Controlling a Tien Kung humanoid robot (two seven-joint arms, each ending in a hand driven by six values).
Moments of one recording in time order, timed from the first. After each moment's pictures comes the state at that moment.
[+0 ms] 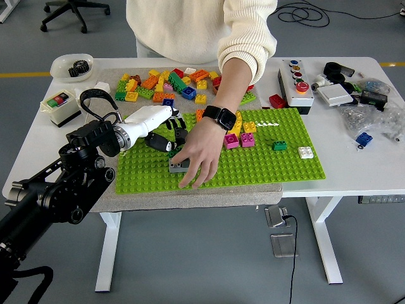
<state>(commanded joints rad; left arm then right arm) -0.72 0.09 -1.05 -0.89 2.15 -0.15 -0.09 0.17 -0.13 1.65 0.18 -1.89 0.05 -0.11</state>
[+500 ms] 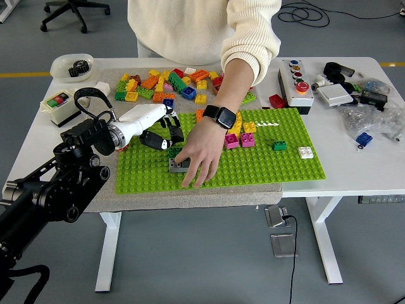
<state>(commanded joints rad) -0.71 0.11 -1.06 -0.89 2.16 -0.15 -0.09 0.17 -0.13 1.65 0.18 -1.88 0.05 -0.11</state>
